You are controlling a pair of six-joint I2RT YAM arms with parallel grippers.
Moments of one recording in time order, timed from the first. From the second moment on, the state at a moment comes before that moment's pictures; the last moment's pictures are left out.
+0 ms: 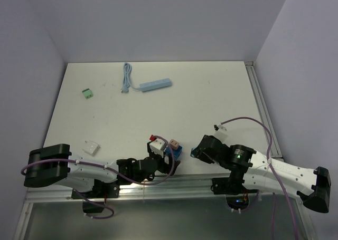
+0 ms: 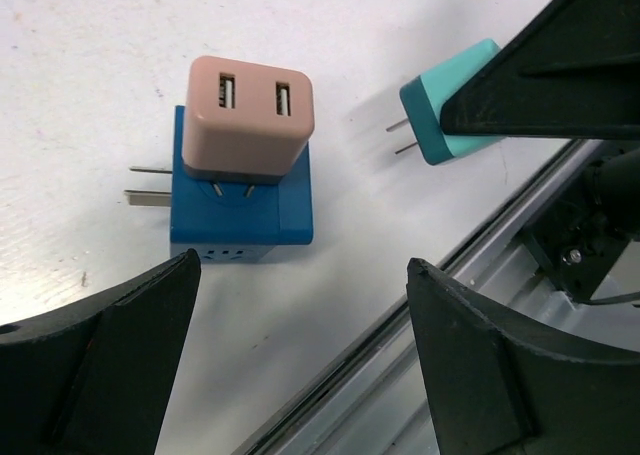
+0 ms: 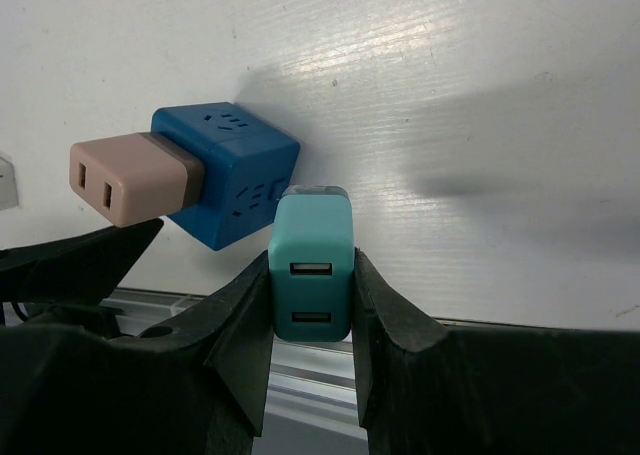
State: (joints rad) left arm -1.45 1.29 0.39 0.48 -0.56 -0.65; right arm 1.07 0.71 0.51 -0.75 0.39 1.33
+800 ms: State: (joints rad) left arm -1.47 1.34 0.40 0.49 -0.62 -0.43; right arm 1.07 0.72 0.51 -0.74 0.39 1.33
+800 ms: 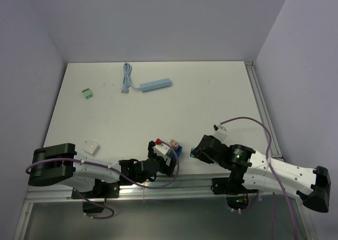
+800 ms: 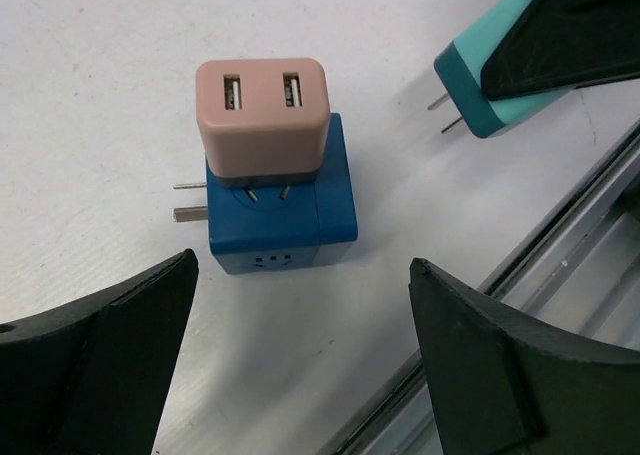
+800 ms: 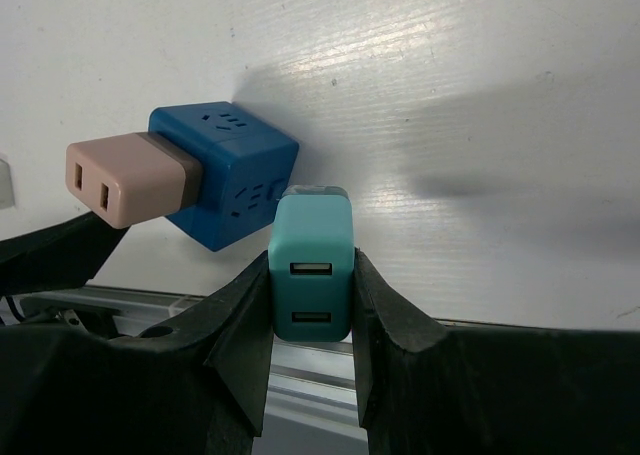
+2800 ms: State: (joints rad) left arm -1.33 1.46 0.43 0.62 -0.46 -0.40; right arm 1.07 0.73 0.50 -0.71 0.37 1.33
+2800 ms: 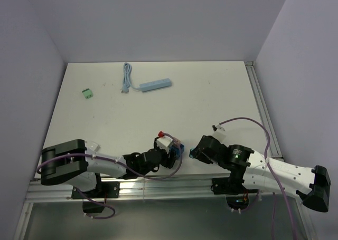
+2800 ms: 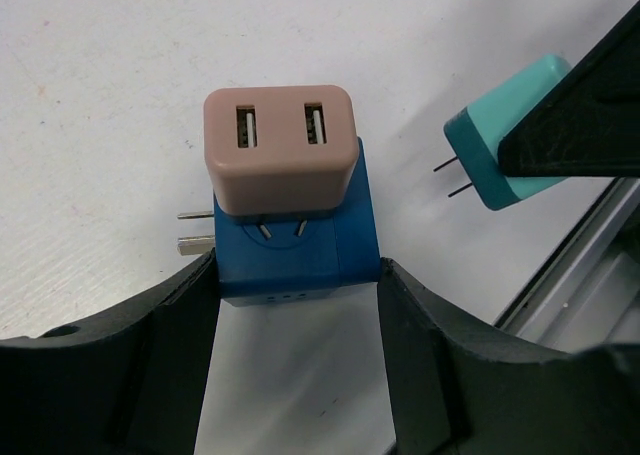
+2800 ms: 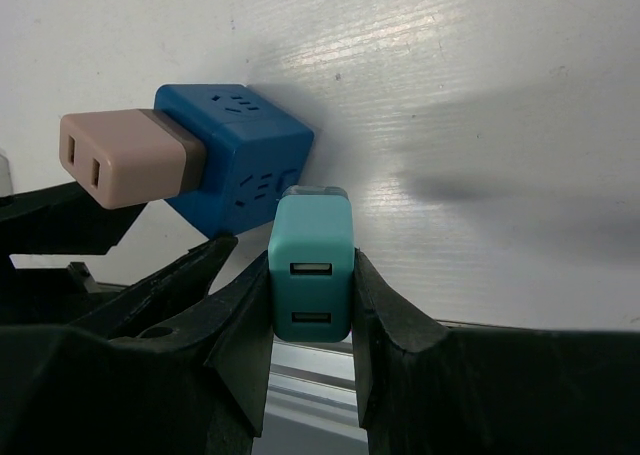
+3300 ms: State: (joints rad) left arm -1.22 1.27 0.32 0.62 -0.24 -0.63; right arm 1.07 0.71 0.50 -0.66 0.33 1.32
